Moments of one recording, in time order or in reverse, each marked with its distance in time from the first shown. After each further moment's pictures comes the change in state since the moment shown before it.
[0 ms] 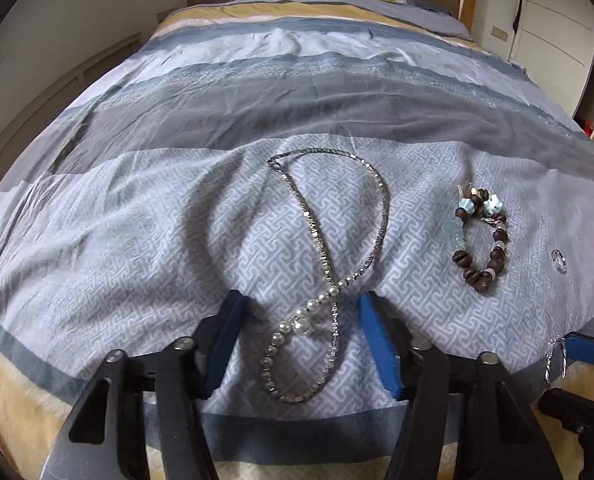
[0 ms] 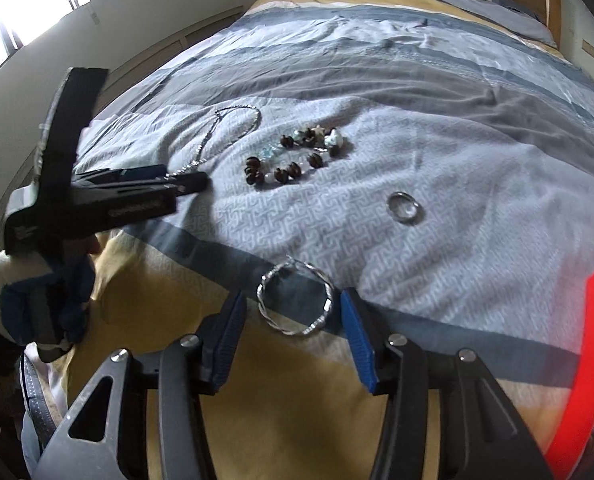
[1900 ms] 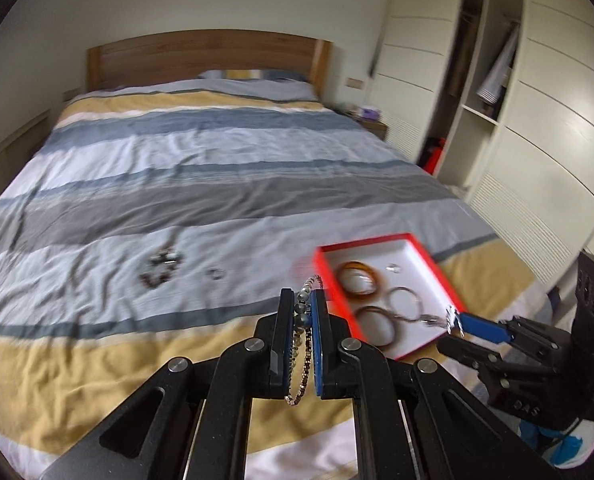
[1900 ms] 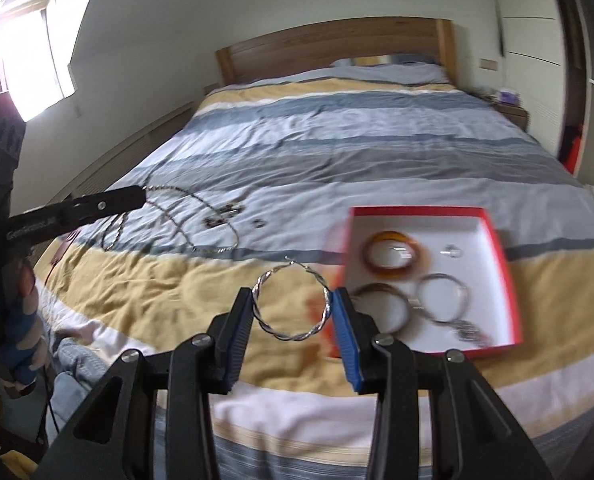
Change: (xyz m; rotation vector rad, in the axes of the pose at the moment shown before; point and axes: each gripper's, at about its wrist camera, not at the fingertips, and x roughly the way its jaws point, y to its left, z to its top) left arm -0.269 -0.211 -0.058 0.173 -0.232 -0.387; right arm -0.274 -0.075 -0.141 0.187 -0.332 -0.170
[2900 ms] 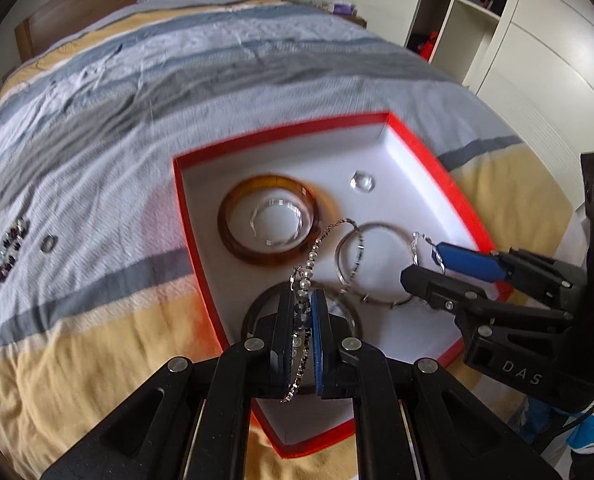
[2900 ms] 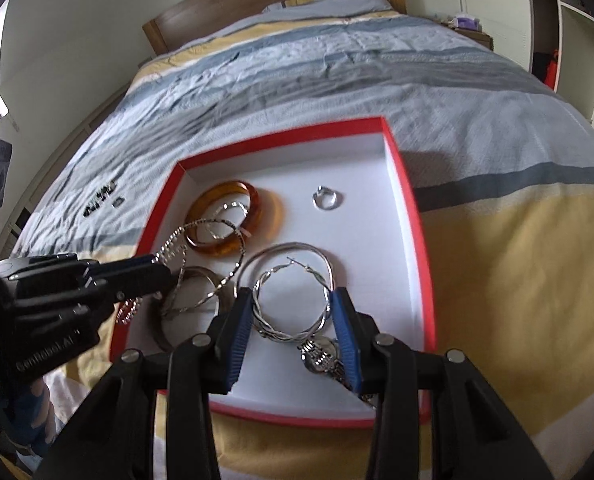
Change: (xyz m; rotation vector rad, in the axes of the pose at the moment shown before) left arm 0.221 -0.098 -0.031 0.084 0.358 -0.007; right arm 0.117 -0.152 -0.015 0.128 0.212 -0.055
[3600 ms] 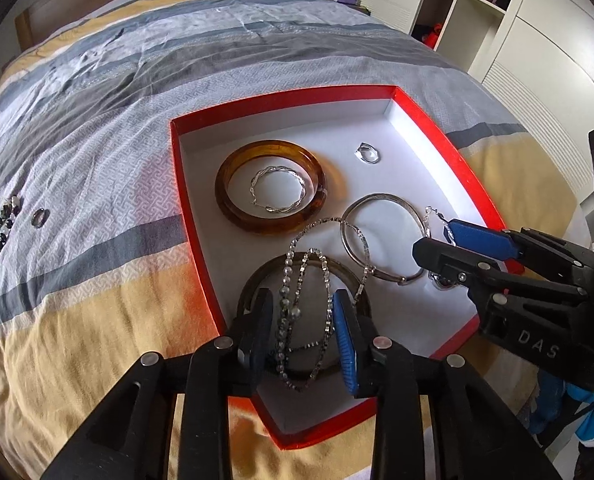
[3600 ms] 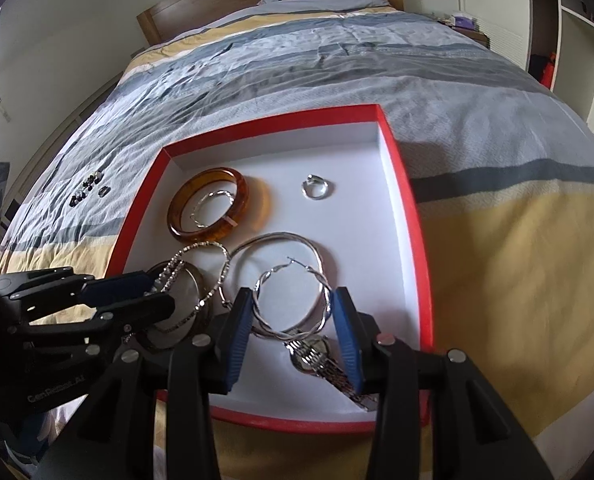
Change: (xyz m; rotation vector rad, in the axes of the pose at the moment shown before) left arm 0.005 0.002 -0.014 -0.014 0.031 -0.008; right arm 0.001 -0.008 -0.003 0.011 0.011 -0.034
